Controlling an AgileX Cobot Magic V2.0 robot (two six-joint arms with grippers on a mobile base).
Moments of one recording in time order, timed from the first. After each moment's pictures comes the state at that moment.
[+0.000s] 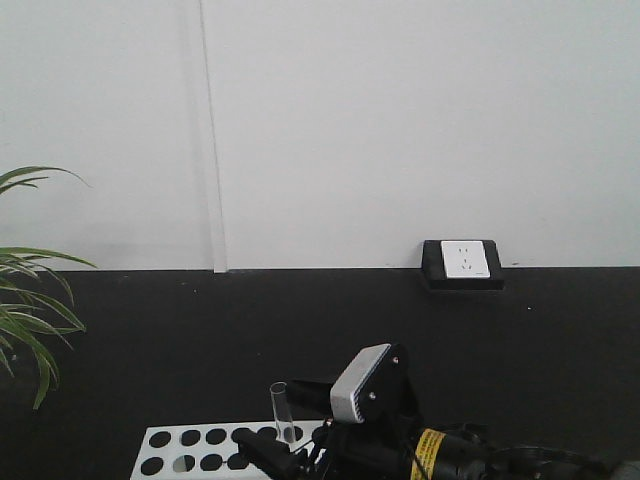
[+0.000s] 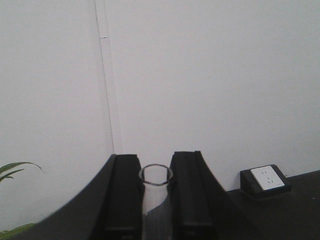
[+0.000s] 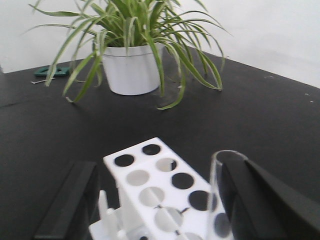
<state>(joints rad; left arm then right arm) -0.10 0.78 -0.75 0.72 -0.17 -0.75 0.50 1.76 -0.85 -0.82 -0.85 0.59</state>
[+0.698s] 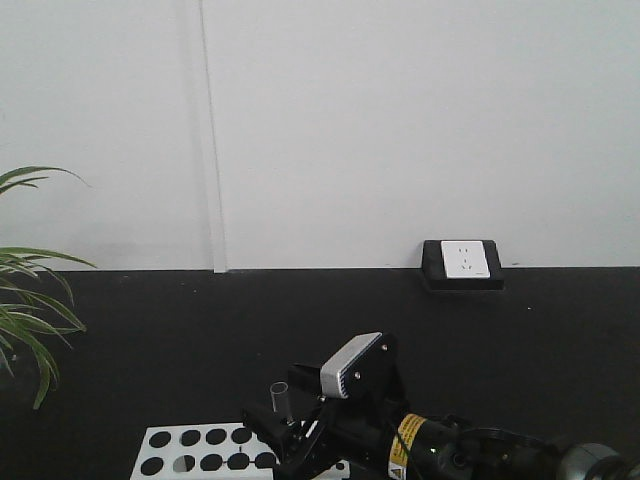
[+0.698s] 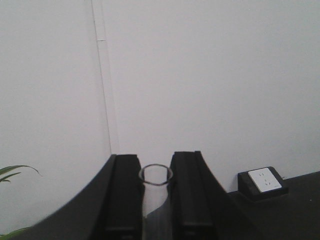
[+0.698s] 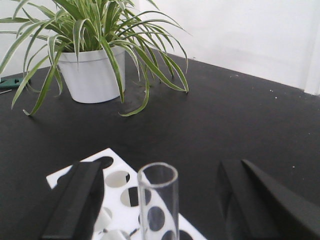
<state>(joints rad) -0.10 0.78 -0.75 0.72 -0.19 -0.75 0.50 1.87 -0.94 -0.69 -0.83 0.53</state>
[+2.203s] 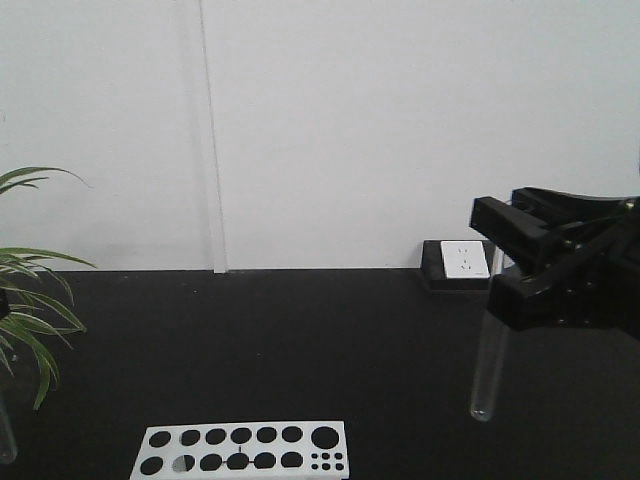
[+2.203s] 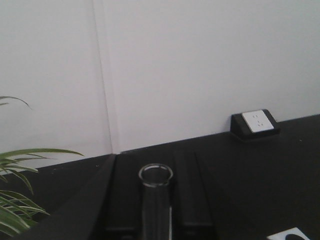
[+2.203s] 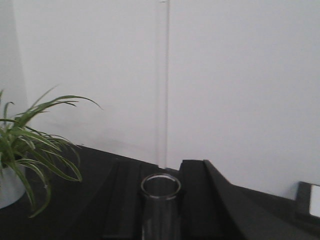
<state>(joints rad) -0.21 0.78 -0.65 0.71 -0.03 -0.75 0.50 0.98 -0.94 -0.75 0.04 0.76</state>
